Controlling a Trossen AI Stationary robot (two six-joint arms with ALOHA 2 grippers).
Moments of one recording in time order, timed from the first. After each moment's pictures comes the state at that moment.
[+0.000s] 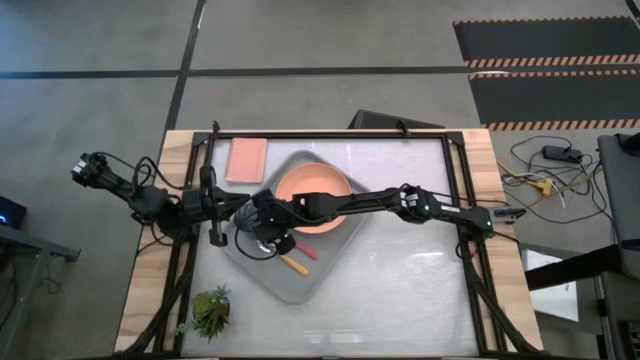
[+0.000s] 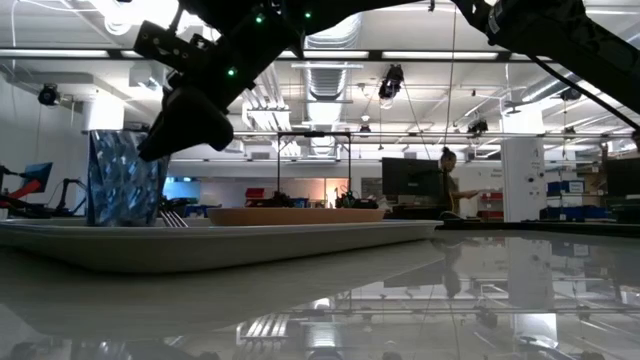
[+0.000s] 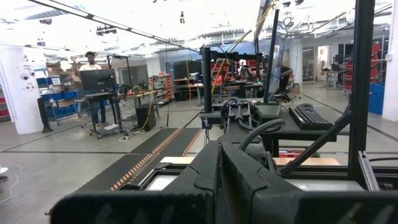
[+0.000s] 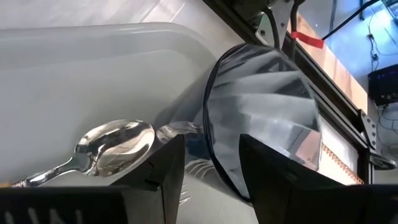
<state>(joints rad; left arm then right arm) -0.49 0.58 0.55 0.29 -0.71 0.22 0.03 2.53 2.35 -0.54 0.07 -0.68</state>
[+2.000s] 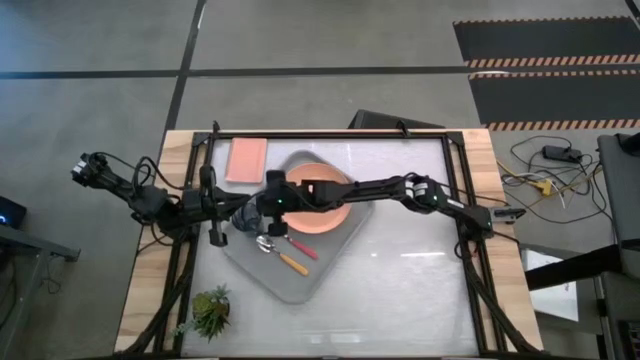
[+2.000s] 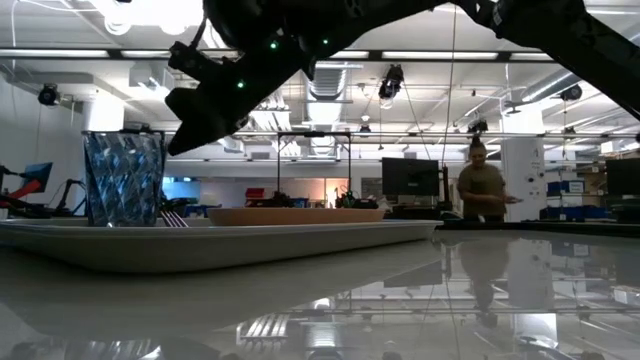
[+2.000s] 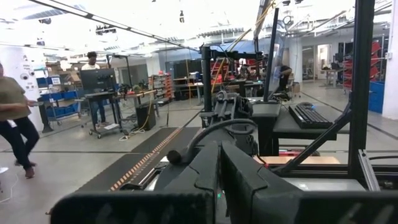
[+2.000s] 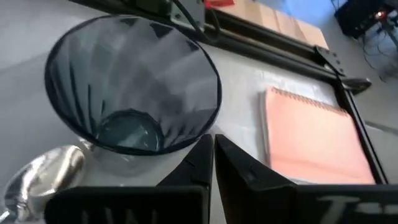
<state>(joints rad) -0.49 0.58 0.55 0.28 -0.71 0.22 -0.05 2.43 2.12 -0.29 0.12 -0.34</state>
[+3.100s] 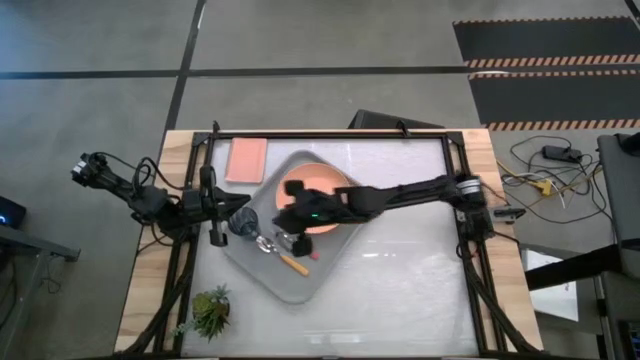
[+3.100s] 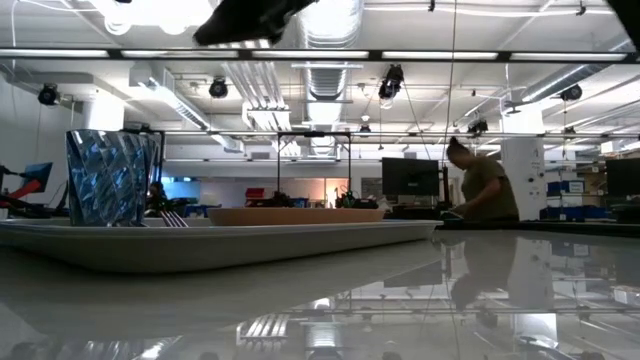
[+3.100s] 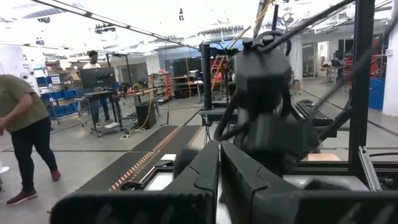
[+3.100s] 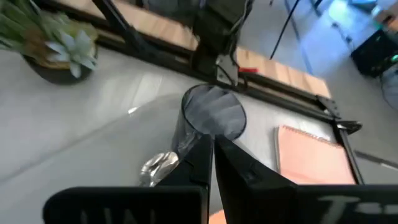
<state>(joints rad) -0.49 0.58 0.55 0.27 -0.71 0.22 0.08 2.03 1.79 -0.27 0.10 -0.30</state>
